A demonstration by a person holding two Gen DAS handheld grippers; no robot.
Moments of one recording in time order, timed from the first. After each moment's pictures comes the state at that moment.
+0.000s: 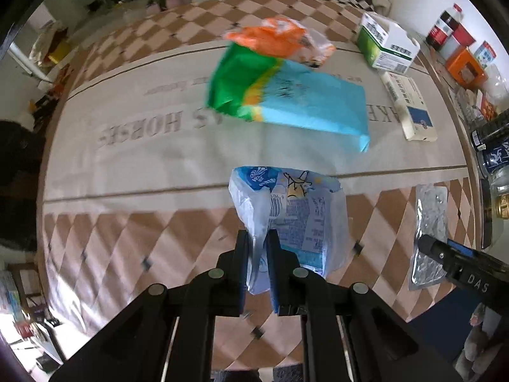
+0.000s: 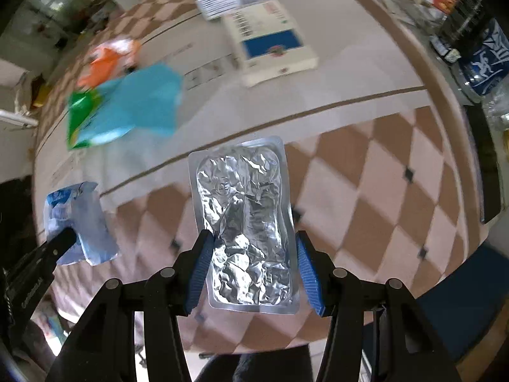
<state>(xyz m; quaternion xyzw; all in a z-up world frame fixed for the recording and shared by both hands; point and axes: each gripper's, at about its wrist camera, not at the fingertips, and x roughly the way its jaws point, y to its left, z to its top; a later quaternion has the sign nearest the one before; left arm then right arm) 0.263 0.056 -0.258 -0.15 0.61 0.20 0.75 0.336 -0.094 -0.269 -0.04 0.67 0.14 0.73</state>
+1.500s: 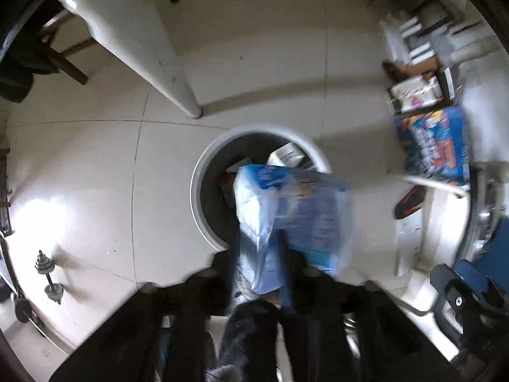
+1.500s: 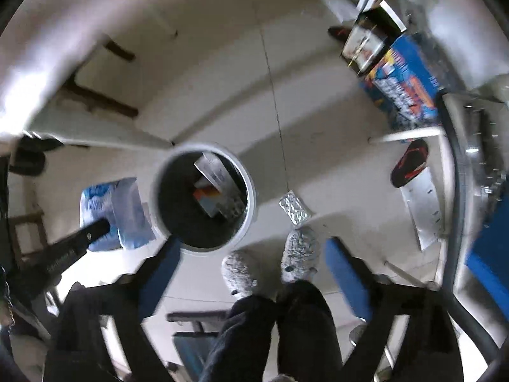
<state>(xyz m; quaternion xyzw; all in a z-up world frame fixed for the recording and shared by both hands) -0.081 0.096 -0.634 -0.28 0.69 0.22 0.63 -0.017 -0.025 -0.614 -0.13 0.70 0.16 0.68</state>
